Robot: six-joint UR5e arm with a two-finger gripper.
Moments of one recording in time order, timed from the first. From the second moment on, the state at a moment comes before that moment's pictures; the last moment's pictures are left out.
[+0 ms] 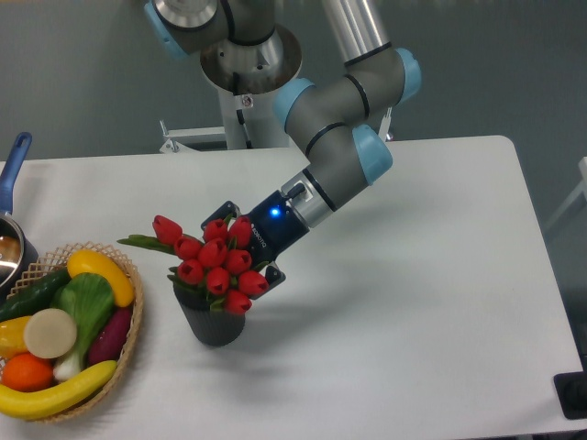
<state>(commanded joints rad) 2.56 -1.89 -1.94 -0.87 0.37 1.52</state>
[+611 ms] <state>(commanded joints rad) 2.57 -1.85 -1.93 -0.87 0.37 1.40</state>
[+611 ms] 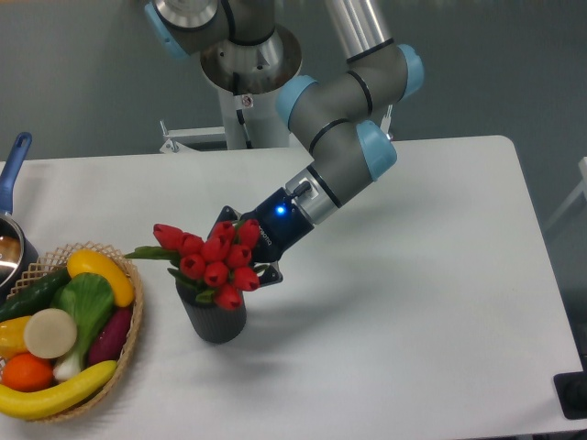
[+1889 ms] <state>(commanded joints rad) 2.60 -1.65 -1.83 -0.88 0.38 1.06</state>
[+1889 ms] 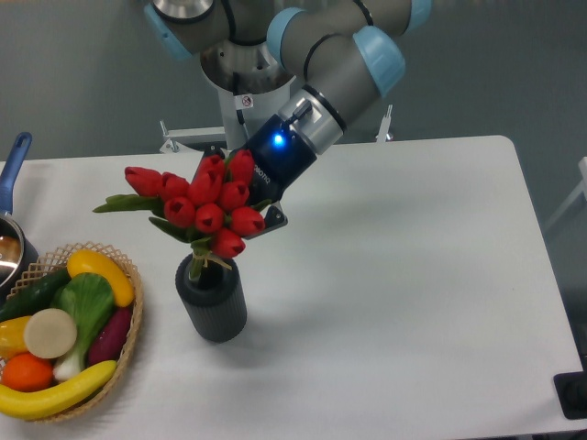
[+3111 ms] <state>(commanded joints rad) 2.79 -1.57 -1.83 -0.88 0.38 0.98</state>
